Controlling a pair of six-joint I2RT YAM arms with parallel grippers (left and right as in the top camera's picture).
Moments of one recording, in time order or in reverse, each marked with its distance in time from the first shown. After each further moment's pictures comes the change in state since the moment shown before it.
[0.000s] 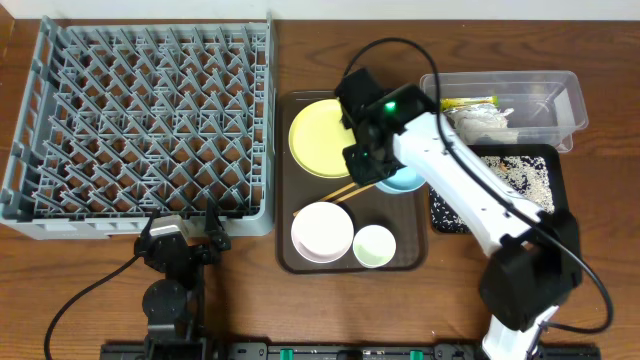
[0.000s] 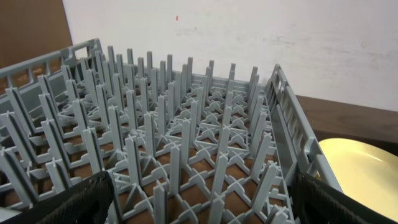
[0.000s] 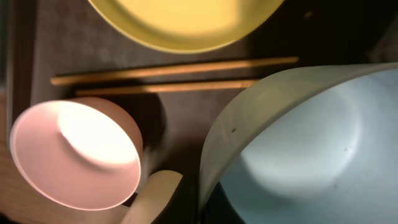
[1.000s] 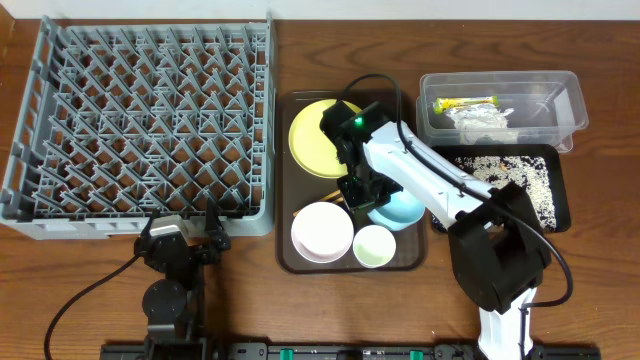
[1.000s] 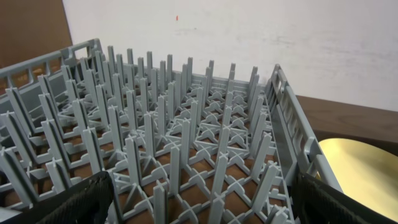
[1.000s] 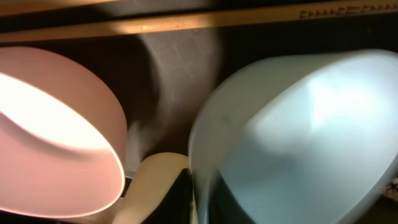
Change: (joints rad) left arm 0.000 0.000 0.000 0.000 0.000 0.000; right arm 0.043 0.120 -0.073 -0.051 -0.028 0.057
